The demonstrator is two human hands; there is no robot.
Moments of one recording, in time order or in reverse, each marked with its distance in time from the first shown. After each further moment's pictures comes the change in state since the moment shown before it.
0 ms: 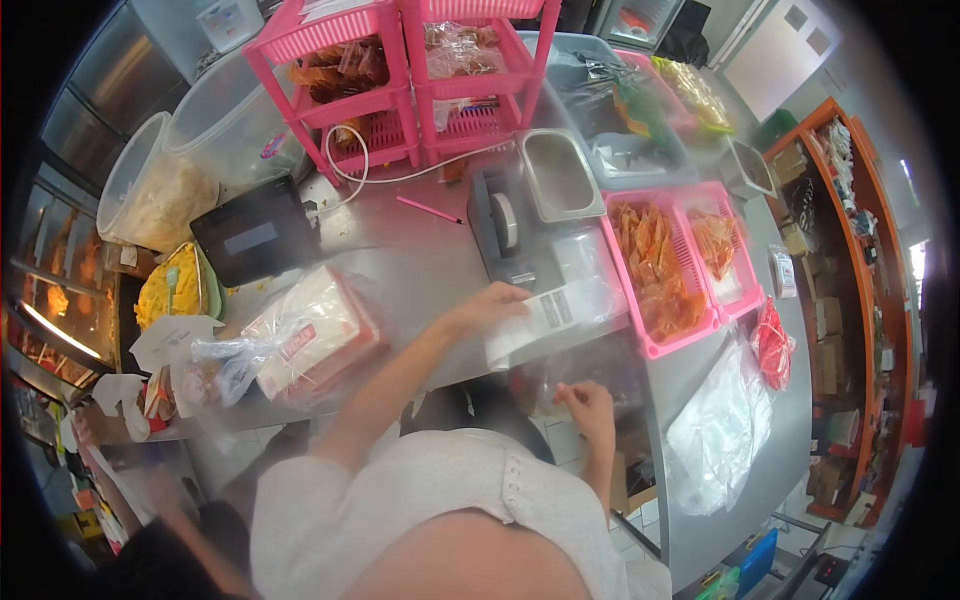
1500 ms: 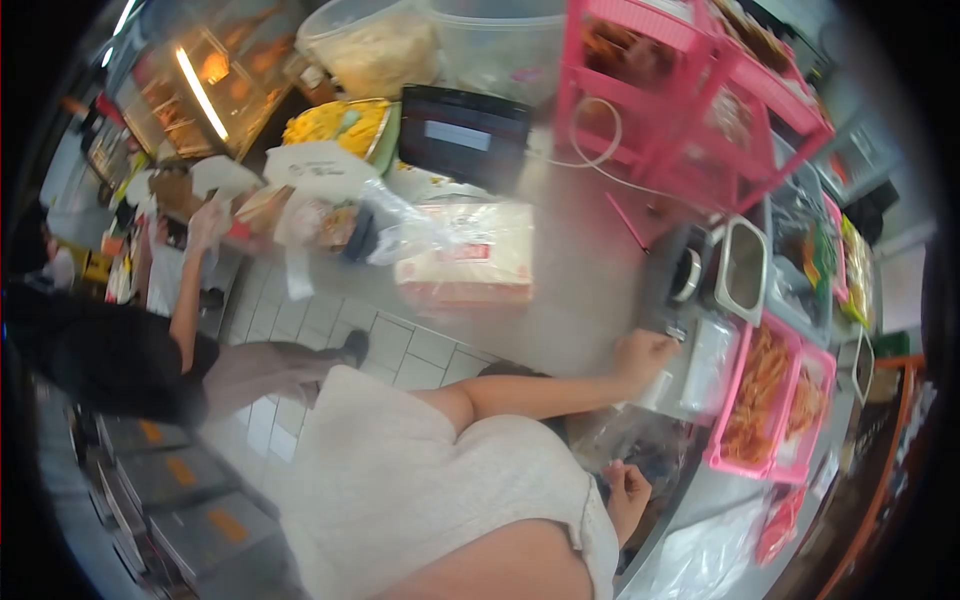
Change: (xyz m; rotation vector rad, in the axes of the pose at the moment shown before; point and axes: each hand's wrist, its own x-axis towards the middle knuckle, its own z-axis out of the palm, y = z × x) left_hand 0.018 -0.017 0.072 -0.258 1.028 0.158; right_hand -0.049 -0.021 -0.002 0.344 -0.173 0.027
